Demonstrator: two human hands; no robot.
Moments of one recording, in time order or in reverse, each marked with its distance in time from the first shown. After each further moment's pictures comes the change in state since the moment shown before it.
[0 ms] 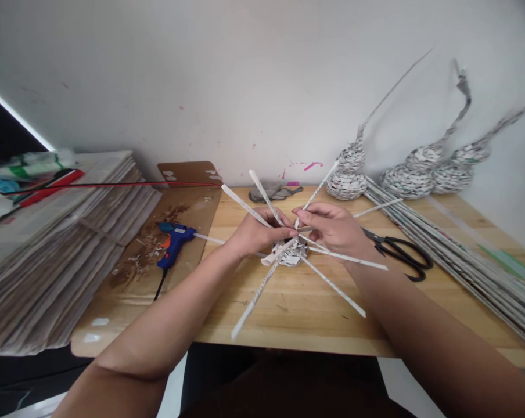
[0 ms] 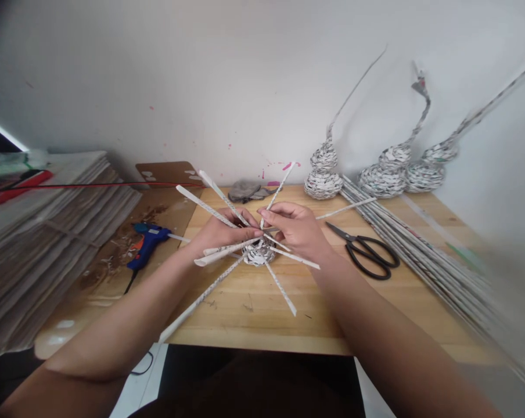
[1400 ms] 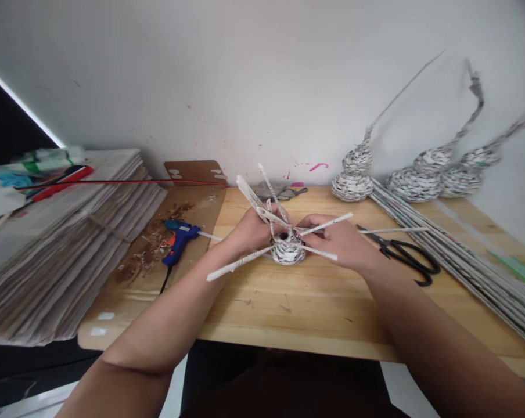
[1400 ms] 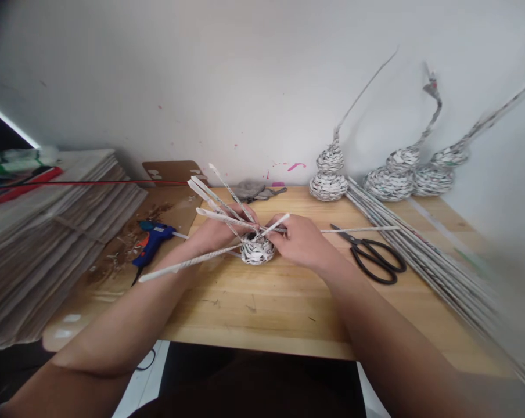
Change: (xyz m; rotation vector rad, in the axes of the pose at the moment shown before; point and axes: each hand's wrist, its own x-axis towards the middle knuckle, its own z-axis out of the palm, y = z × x) left_hand 0.004 -0.004 -0.014 0.210 0.049 0.105; right_hand -0.008 -0.009 -0.006 -0.875 -0.175 -0.205
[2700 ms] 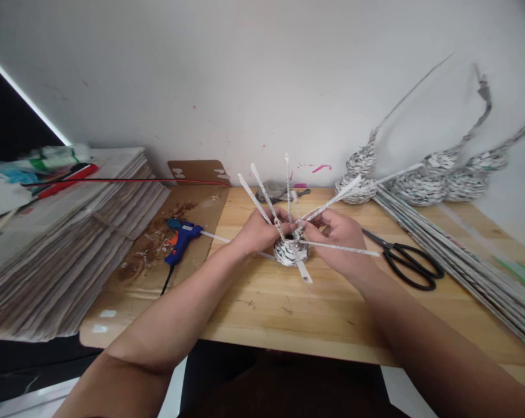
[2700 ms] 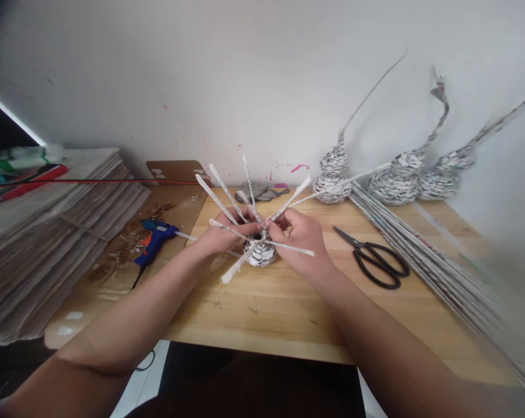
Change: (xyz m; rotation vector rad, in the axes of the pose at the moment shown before) left_hand 0.005 -0.013 0.009 -0.201 0.034 -0.082; right_hand -0.003 -0.009 0.021 0.248 0.382 0.063
